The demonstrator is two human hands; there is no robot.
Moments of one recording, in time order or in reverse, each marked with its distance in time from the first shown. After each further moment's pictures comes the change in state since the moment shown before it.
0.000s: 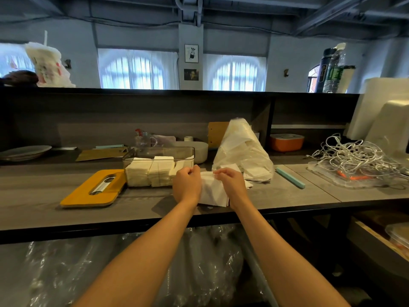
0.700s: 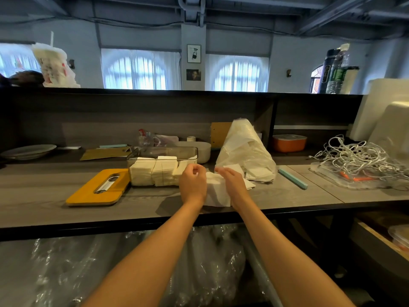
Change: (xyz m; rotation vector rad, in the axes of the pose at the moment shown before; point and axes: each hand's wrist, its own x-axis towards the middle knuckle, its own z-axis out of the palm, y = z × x) left_hand -0.013 0.006 -0.006 -0.143 -0.021 0.066; right_hand -0.005 -0.005 0.002 0.015 -0.045 0.054
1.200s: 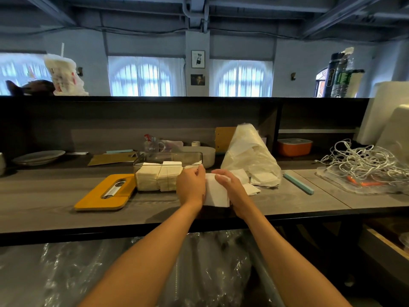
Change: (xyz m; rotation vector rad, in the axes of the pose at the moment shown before) left_hand 0.007 0.015 -0.018 0.244 0.024 0.098; right_hand -0.014 -0.006 0.003 -0.064 -0.273 -0.107
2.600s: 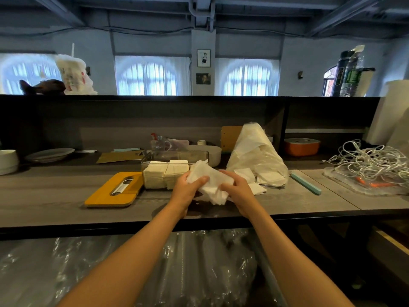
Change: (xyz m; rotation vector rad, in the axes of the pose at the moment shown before) left_hand 0.004 -0.029 -0.034 -0.552 -0.359 -0.283; right_hand 0.002 0.002 0.001 0.019 0.022 0.058
